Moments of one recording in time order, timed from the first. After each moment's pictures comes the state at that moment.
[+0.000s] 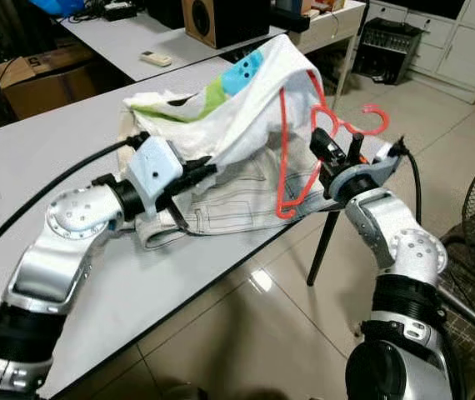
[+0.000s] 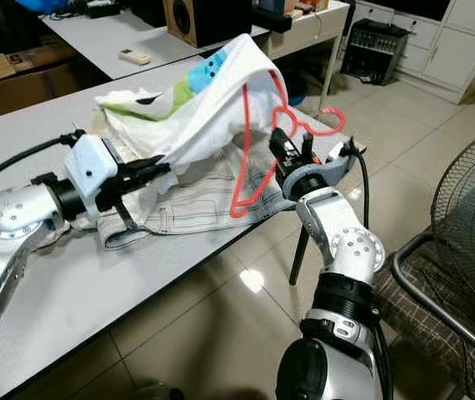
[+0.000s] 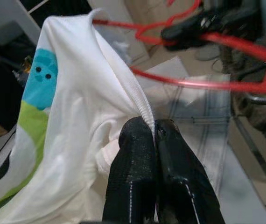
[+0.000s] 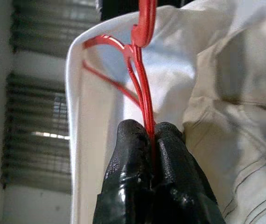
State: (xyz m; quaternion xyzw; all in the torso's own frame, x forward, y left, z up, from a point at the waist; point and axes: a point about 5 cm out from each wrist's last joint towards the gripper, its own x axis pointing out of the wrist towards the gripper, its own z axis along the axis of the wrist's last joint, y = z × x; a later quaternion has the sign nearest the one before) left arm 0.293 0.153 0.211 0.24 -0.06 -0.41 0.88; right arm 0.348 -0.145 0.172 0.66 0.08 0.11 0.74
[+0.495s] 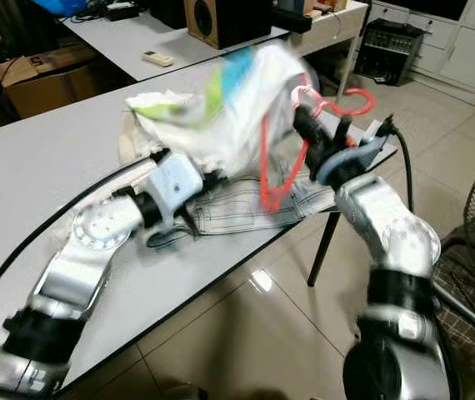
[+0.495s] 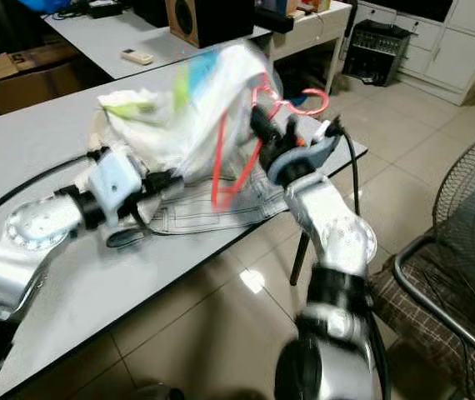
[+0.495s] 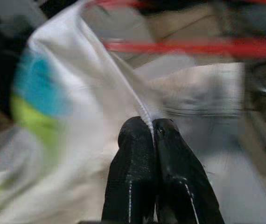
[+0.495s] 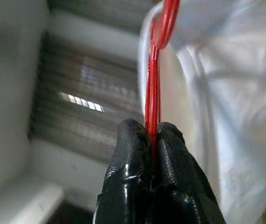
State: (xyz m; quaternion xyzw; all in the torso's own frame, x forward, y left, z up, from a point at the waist) left arm 0.305 0.142 0.199 0.26 -0.06 -0.37 0.89; right arm 0.338 -0.115 0.195 0.60 0.09 0.23 0.76
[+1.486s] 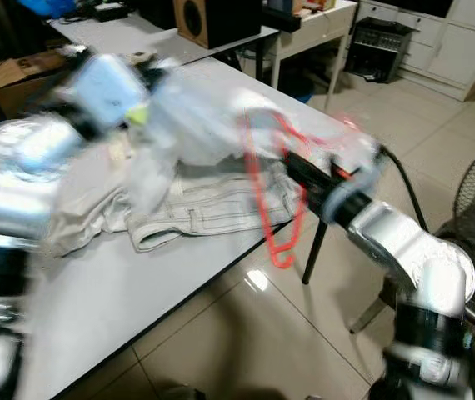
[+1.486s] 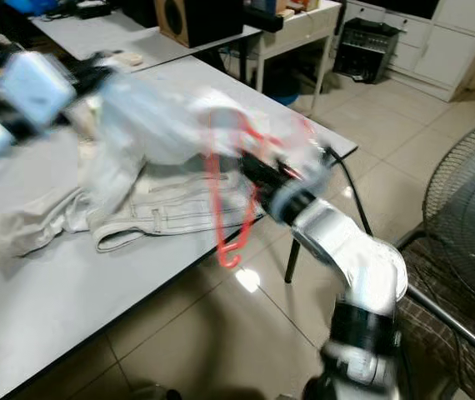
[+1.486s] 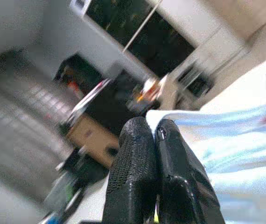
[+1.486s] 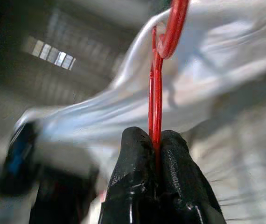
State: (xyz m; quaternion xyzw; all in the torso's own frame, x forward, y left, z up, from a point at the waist) left arm 0.328 0.220 0.298 0.40 -0.19 -0.20 0.87; right arm 0.302 -0.108 0.201 0.48 0.17 0.30 0.81
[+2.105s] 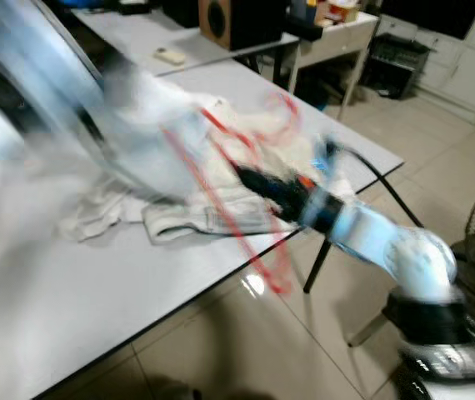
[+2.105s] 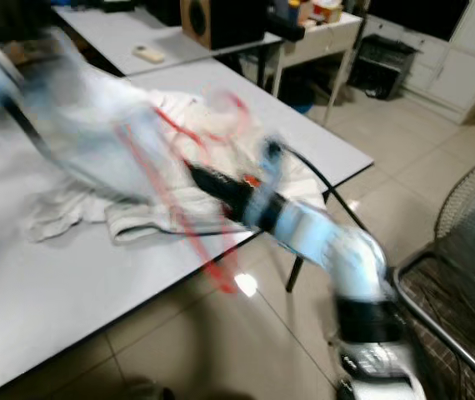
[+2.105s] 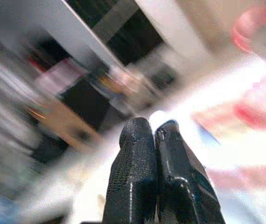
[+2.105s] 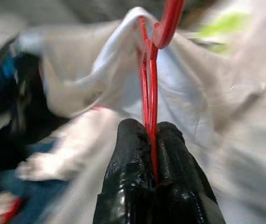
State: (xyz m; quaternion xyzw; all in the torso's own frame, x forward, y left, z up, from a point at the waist) left arm 0.296 0.209 0.271 0.34 -0.07 -0.34 0.88; right arm 0.294 -0.101 0.172 0.34 0.19 0.40 0.83
